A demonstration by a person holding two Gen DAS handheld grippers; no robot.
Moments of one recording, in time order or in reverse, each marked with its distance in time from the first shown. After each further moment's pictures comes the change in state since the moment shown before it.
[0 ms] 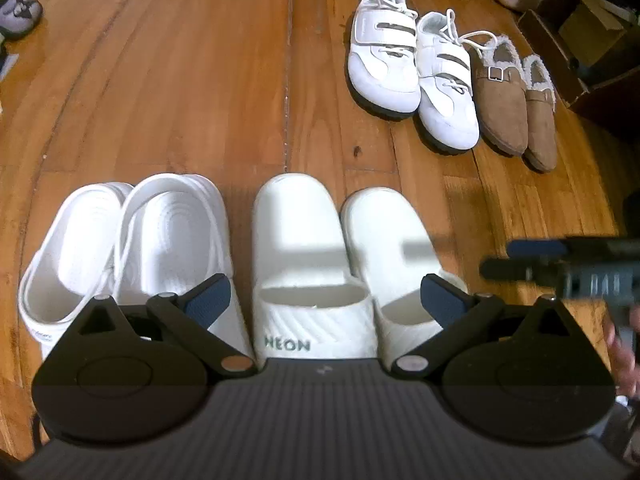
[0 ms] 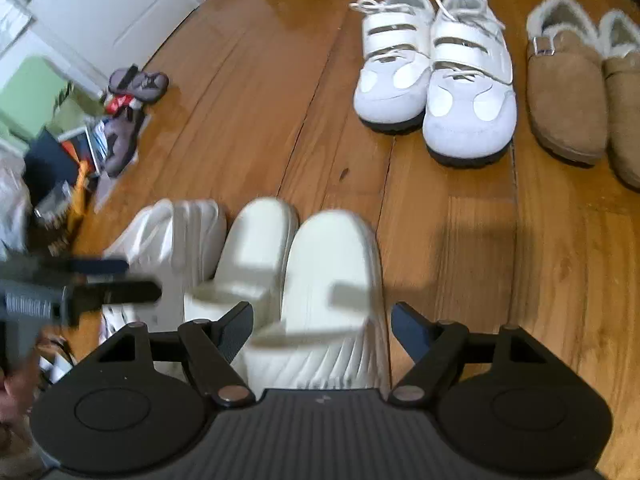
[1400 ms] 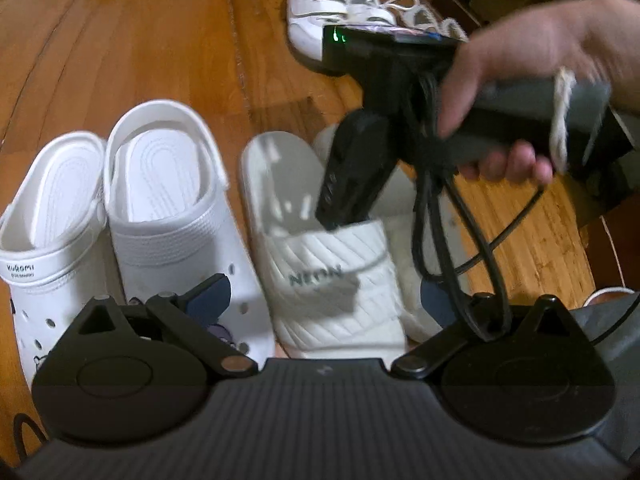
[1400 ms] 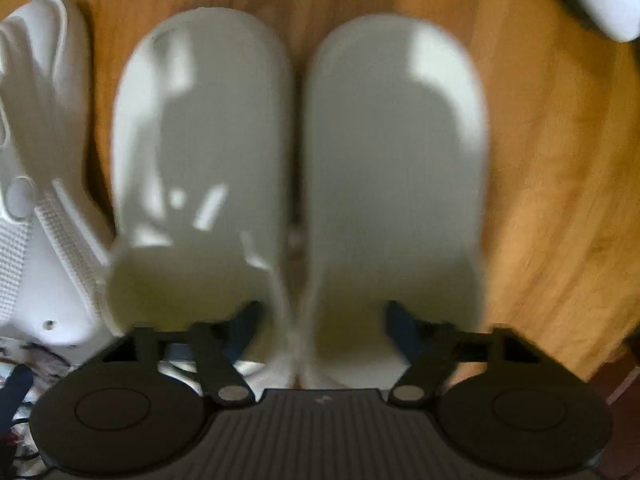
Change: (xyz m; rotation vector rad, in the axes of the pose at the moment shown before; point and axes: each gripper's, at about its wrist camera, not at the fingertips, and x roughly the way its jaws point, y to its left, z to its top) left arm 0.008 0.054 -0.070 0.133 -0.006 -0.224; right arm 0.159 0.083 0.050 0.117 0.916 -0.498
